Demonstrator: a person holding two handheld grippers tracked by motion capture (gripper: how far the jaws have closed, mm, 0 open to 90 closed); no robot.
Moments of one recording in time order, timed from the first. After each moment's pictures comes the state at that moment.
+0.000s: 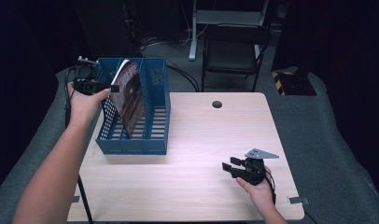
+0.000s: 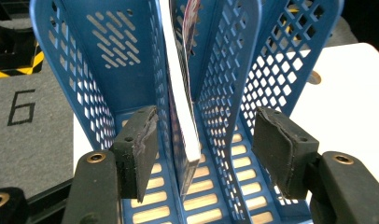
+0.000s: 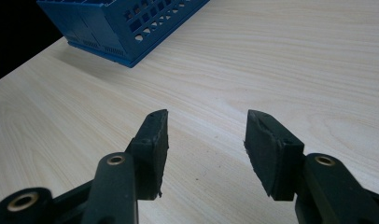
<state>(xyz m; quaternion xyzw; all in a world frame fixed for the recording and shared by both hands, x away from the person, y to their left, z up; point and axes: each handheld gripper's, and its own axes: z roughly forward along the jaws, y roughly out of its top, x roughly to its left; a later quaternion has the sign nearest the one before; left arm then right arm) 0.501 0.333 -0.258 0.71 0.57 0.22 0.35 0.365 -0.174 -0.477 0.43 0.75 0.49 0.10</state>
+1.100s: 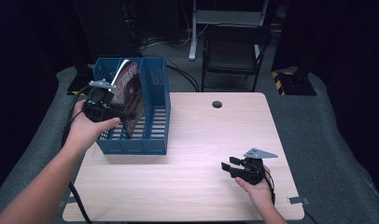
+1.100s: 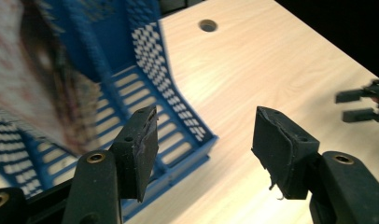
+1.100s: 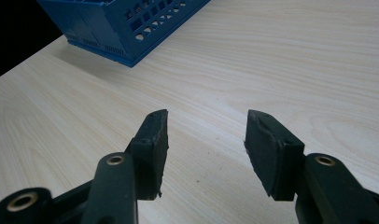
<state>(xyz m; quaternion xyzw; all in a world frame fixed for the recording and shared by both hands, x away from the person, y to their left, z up) 0.423 0.278 -0.264 0.81 0.41 0.14 0.38 0.367 -0.172 -0.476 0.43 0.75 0.49 0.11</state>
